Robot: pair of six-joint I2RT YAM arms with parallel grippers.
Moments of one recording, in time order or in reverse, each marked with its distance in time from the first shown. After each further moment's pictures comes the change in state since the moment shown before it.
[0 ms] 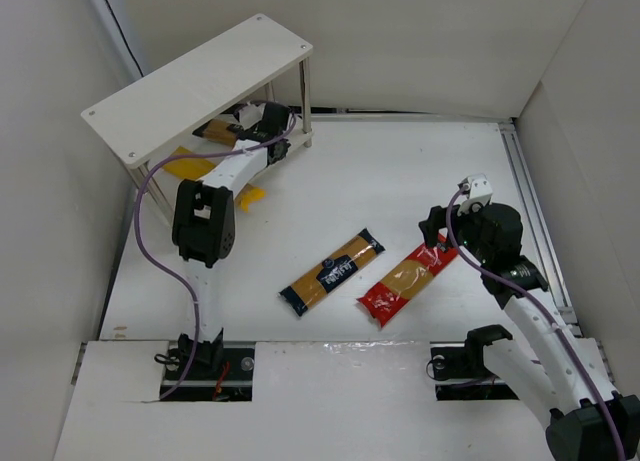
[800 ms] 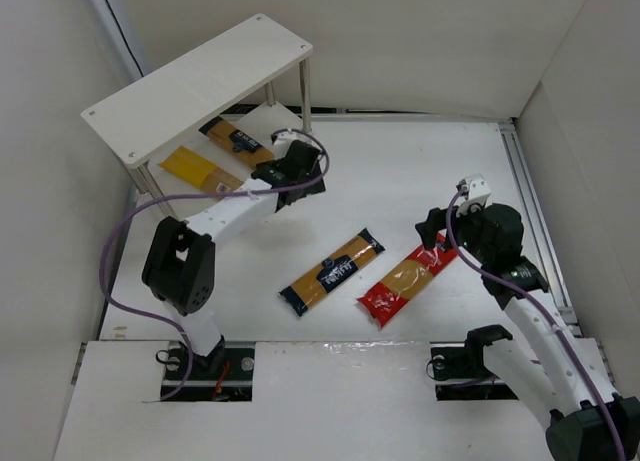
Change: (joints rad) left arm -0.221 -0.389 -0.433 0.000 -0.042 0.230; right arm 0.000 -0.005 0.000 0.001 -0.057 -0.001
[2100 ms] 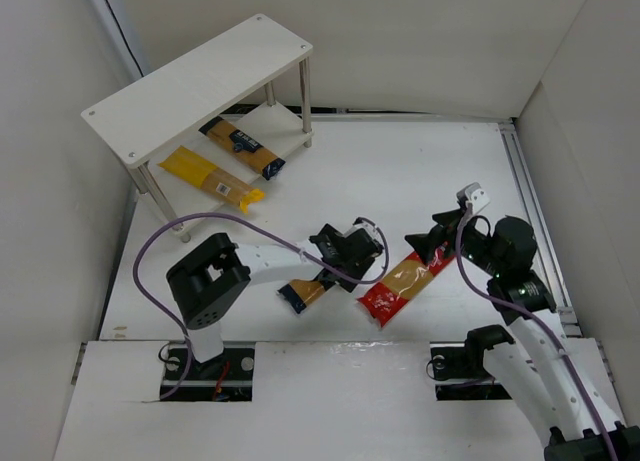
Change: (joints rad) left arm -0.520 0.002 -0.296 0.021 0.032 0.396; right arm 0.000 -0.145 -0.037 0.055 -0.306 -0.011
